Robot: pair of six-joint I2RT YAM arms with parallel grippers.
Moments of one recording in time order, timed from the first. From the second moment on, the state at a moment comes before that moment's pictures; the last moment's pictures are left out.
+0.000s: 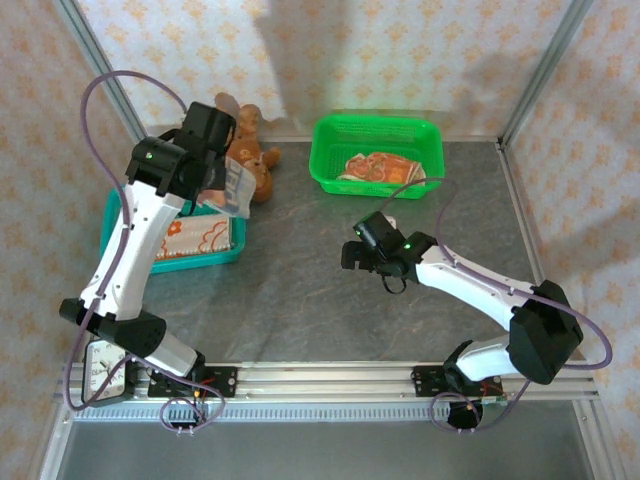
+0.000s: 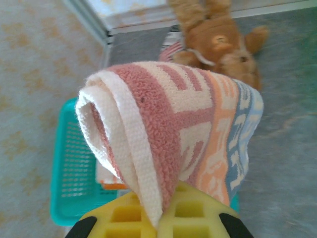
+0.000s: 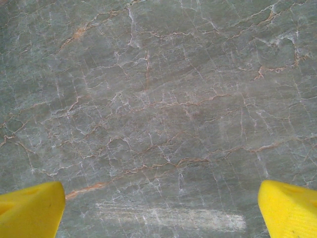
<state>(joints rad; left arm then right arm) -0.35 1.54 2.02 -1.44 -0.54 -0.26 0.73 1.37 0.95 -0.65 0.17 0.72</state>
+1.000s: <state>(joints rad) -0.41 1.66 2.01 -1.54 -0.55 -0.37 0.73 1.36 0.93 -0.65 0.17 0.74</state>
